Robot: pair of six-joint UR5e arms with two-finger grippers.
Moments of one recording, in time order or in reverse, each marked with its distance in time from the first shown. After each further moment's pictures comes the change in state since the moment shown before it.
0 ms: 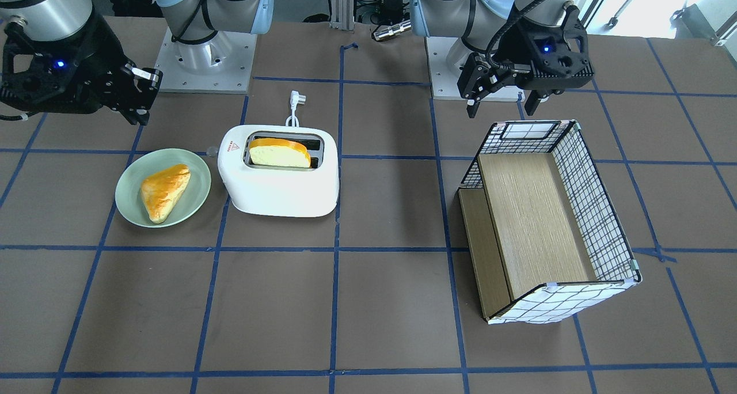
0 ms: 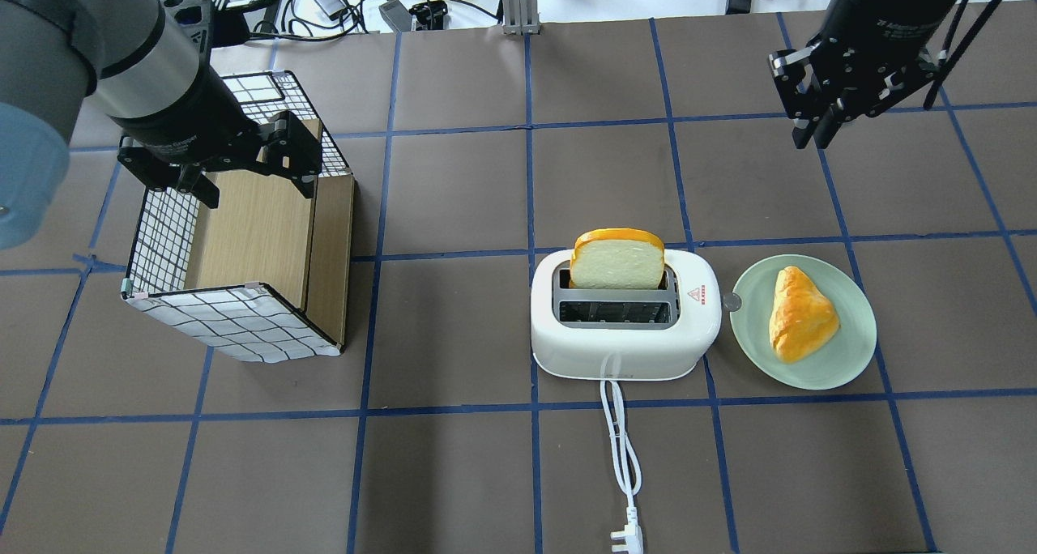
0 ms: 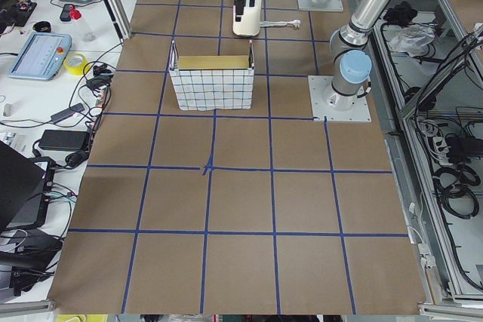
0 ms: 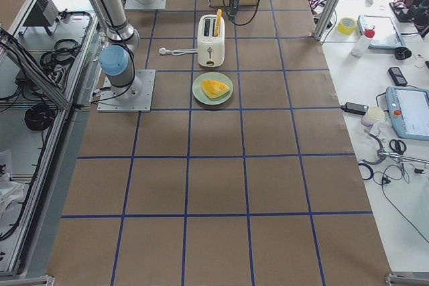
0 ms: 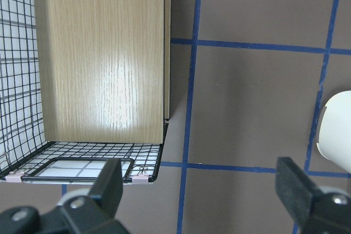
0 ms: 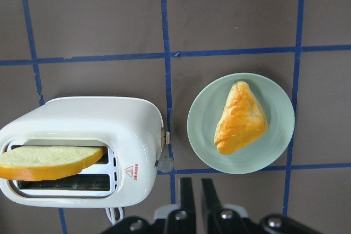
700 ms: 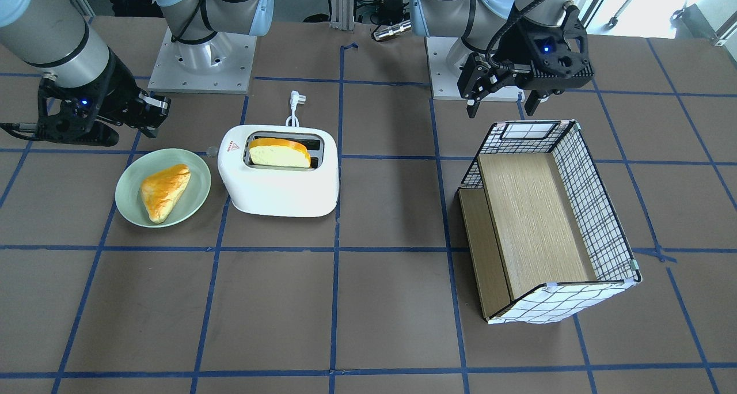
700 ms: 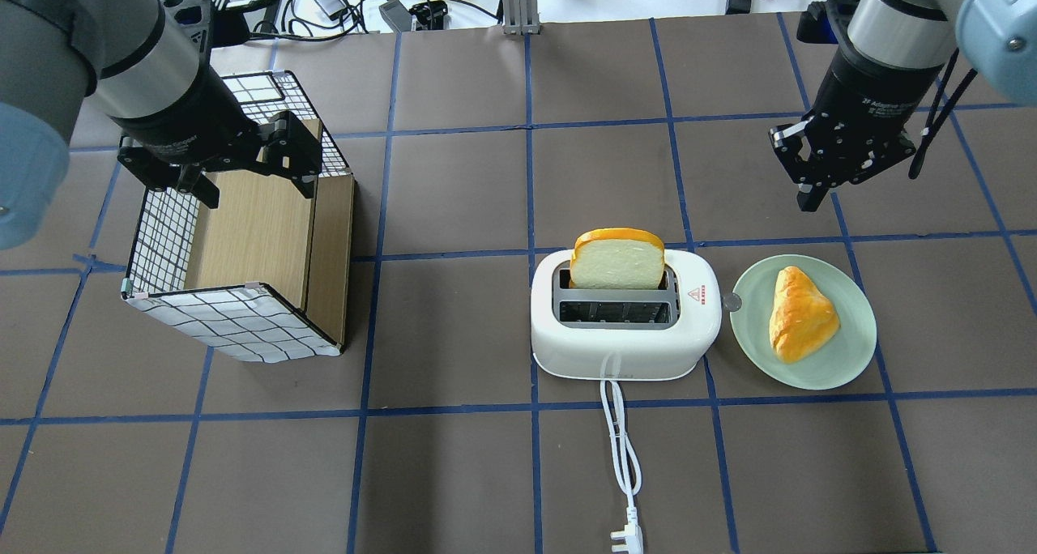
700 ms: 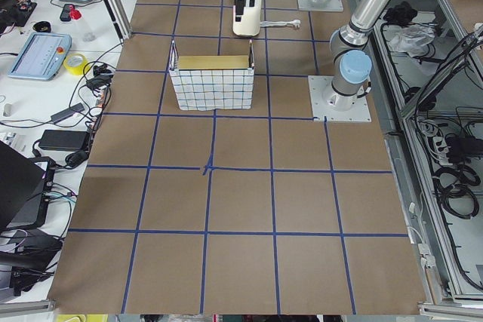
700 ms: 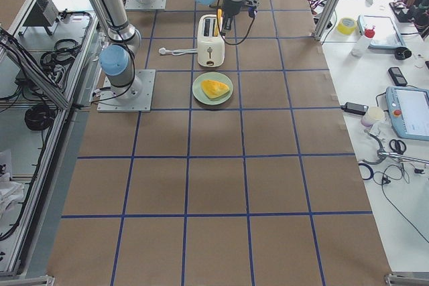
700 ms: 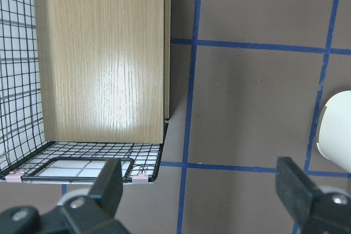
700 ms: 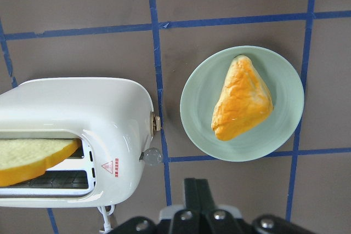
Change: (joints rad) left arm 0.000 0.000 0.000 0.000 0.000 0.000; right arm -0.035 -0.005 0.169 -0.069 0.000 -0.009
